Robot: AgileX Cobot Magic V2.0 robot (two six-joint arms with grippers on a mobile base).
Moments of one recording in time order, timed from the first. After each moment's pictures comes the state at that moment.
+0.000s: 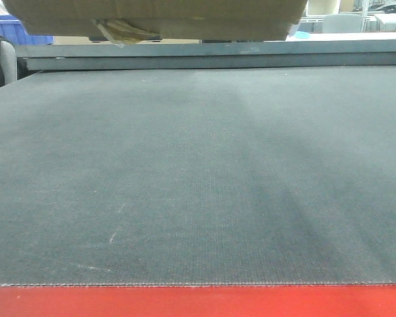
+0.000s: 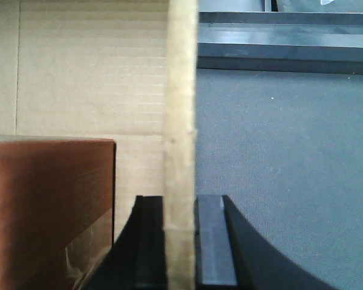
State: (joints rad) left arm -0.43 1.38 -1.70 0.51 0.89 -0.47; right arm 0.46 1.43 -1.61 -0.52 0.75 0.65
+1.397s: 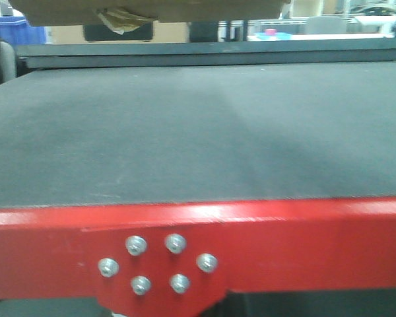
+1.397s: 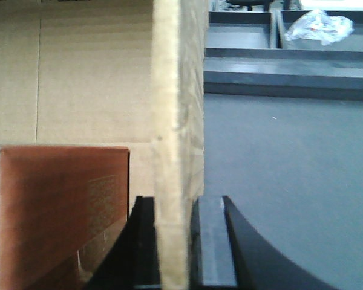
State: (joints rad) left arm -0.42 1.38 -1.70 0.53 0.89 -0.47; right arm 0.46 1.43 -1.60 -0.55 0.60 0.65
